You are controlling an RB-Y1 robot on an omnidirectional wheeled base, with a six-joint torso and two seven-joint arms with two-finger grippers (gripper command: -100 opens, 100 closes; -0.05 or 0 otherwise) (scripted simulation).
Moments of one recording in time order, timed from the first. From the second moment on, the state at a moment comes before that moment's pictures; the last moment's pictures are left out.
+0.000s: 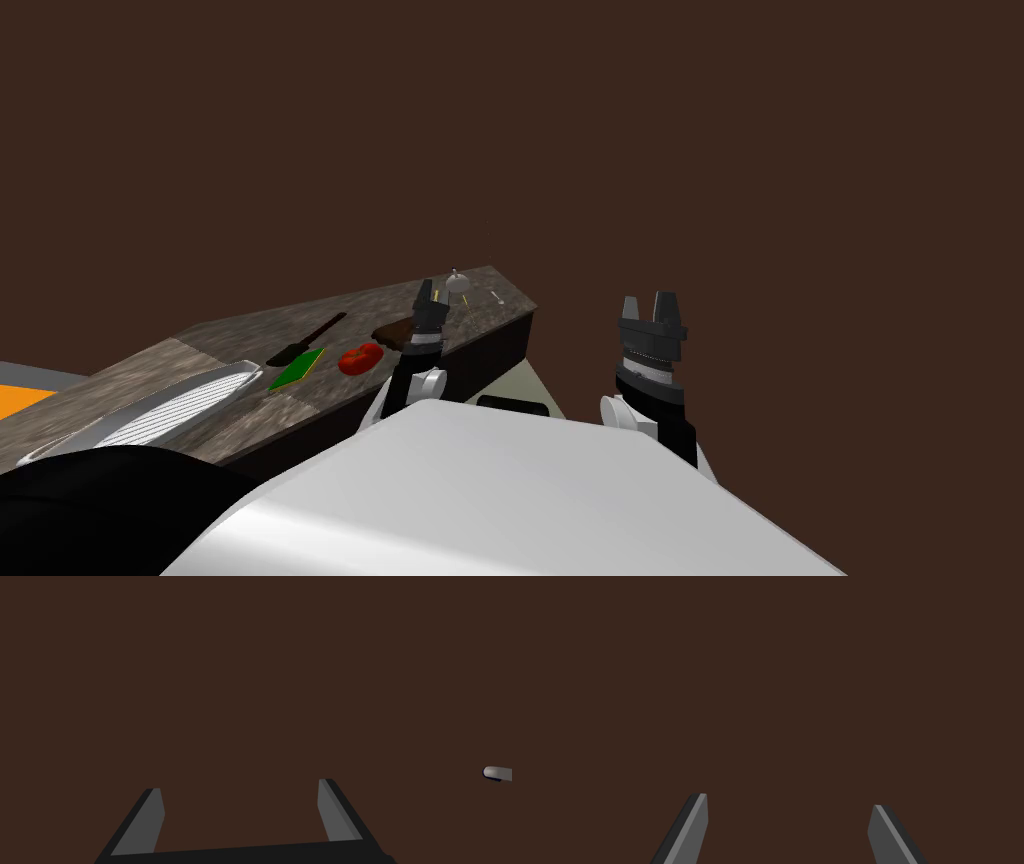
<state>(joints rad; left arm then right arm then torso) 0.49 0.04 -0.01 -2.21 0.02 -0.48 0.01 0.55 0.01 0.00 -2.33 0.03 -0.58 0.06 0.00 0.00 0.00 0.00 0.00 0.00</state>
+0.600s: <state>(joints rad) 0.38 0.15 -0.02 -2.16 0.12 -0.38 -0.05 0.54 0.01 0.00 -2.33 0.03 -0.58 0.06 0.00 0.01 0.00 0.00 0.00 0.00</state>
